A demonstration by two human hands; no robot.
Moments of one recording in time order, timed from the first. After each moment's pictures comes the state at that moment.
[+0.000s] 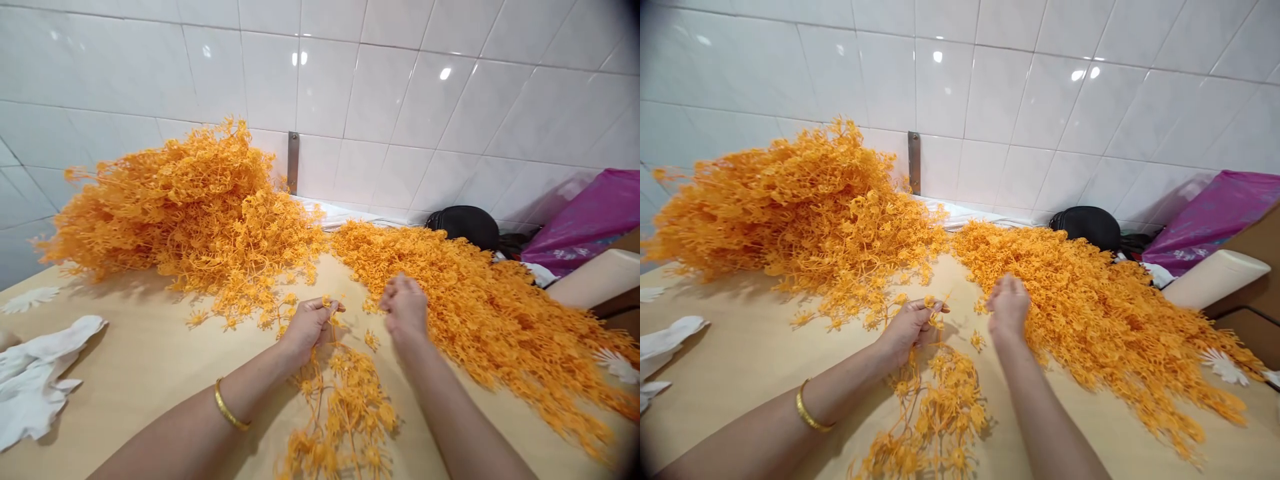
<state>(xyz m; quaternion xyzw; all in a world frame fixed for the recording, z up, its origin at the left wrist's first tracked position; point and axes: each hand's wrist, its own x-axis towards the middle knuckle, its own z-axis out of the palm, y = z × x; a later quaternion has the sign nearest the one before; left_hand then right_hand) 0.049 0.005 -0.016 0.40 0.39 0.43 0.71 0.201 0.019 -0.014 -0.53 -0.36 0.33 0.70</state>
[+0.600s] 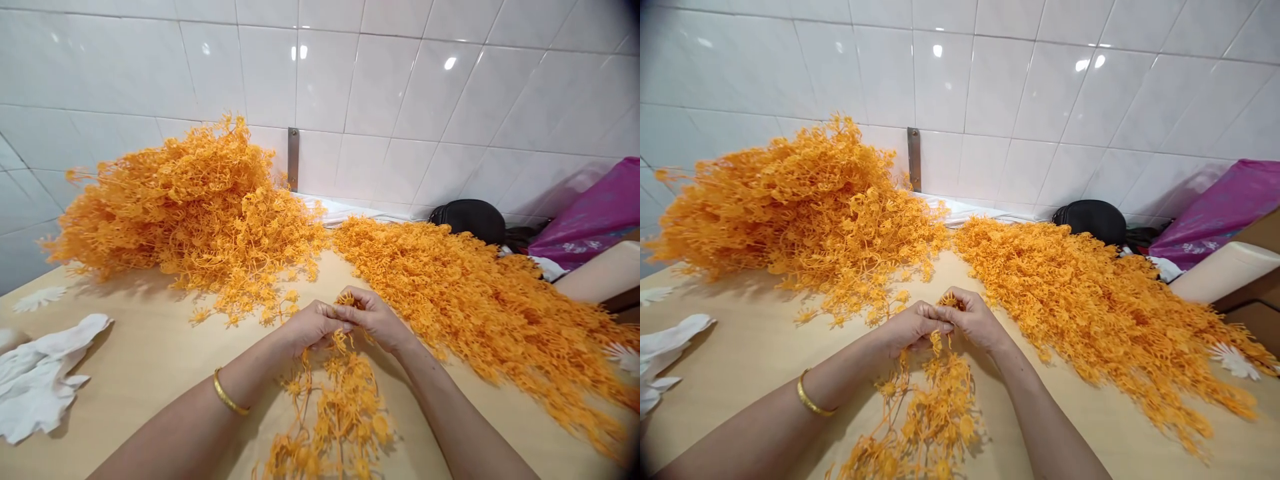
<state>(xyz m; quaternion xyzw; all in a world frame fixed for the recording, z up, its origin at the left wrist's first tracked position) 0.037 0.009 -0.010 0.54 0.38 0.25 0.71 0.175 -0.005 -0.001 -0.41 -0.62 0.51 0.43</state>
